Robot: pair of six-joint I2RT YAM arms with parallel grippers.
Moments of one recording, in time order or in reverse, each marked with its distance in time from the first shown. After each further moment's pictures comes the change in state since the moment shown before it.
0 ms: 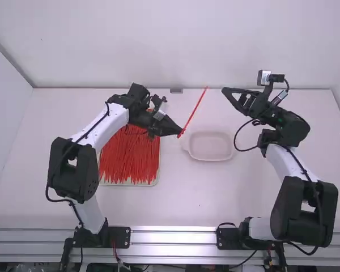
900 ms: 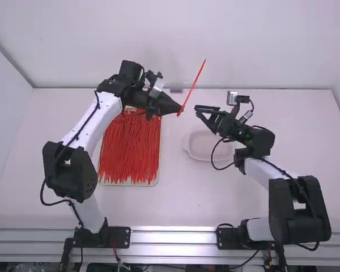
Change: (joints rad) left arm 0.019 0.000 0.230 0.106 0.040 -0.237; right arm 0.266 -0.001 -0.249 -0.003 0.237 -0.274
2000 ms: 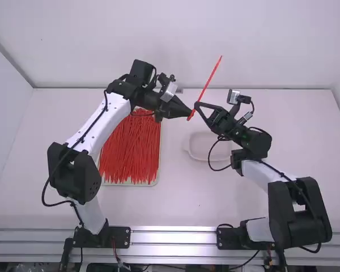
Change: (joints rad) left arm -0.080 0.000 0.027 0.018 -0.051 -0.011; right arm 0.055 -0.016 -0.003 0.029 0.140 -0.016
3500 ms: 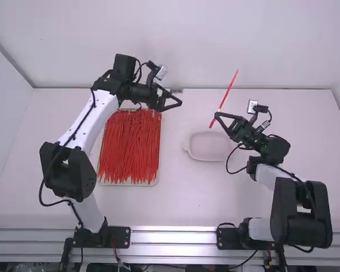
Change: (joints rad) left arm 0.124 0.000 0.000 0.083 -0.453 -0.793; right arm -0.272 0.000 -0.120 -0.028 -0.229 -0.089
